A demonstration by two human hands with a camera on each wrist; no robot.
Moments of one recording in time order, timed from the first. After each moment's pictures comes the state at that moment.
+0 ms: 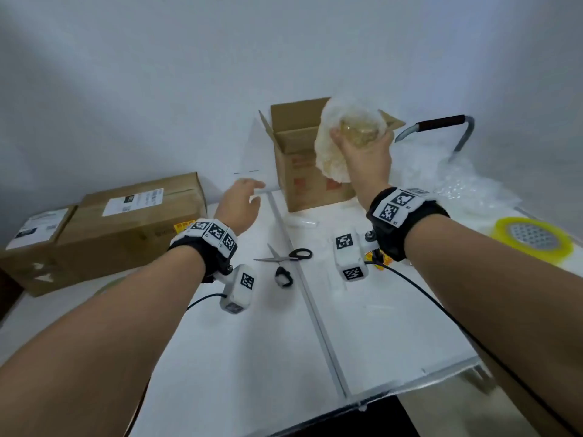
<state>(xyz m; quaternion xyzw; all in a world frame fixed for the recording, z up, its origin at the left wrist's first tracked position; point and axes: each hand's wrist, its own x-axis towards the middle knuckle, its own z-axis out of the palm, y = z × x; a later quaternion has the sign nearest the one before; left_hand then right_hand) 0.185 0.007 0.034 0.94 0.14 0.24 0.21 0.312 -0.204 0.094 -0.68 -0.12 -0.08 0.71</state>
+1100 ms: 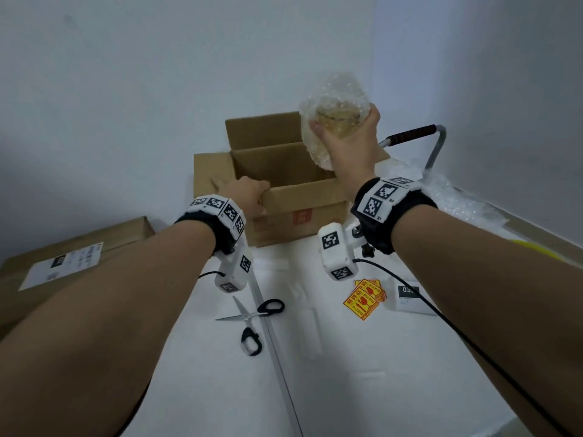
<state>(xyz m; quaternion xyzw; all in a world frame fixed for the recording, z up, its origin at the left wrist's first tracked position) 0.342 -0.020 0.104 0.98 0.15 -0.02 -0.09 0.433 -0.197 0.122 -0.67 -0.14 -0.17 0.71</state>
